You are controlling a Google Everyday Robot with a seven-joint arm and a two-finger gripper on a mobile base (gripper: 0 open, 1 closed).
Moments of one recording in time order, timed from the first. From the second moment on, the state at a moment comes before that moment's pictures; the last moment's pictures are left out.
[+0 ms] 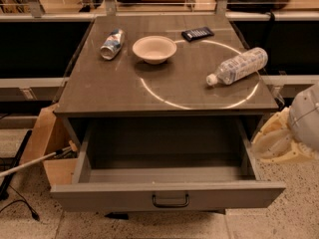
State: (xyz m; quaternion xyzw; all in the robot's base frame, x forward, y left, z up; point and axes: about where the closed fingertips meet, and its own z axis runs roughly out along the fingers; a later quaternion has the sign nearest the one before) arm 0.351 -0.196 0.895 -0.72 0.66 0.08 0.20
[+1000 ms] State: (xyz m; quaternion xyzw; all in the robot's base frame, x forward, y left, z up) arm 0.342 -0.212 0.840 -0.71 0.68 0.06 0.18
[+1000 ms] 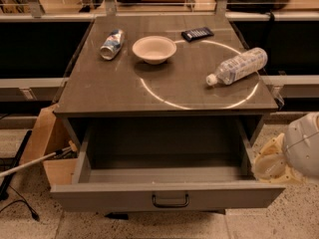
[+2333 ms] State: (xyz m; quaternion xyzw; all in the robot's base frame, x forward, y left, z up) arm 0.327 -0.204 0.792 -0.73 0.65 0.14 0.18
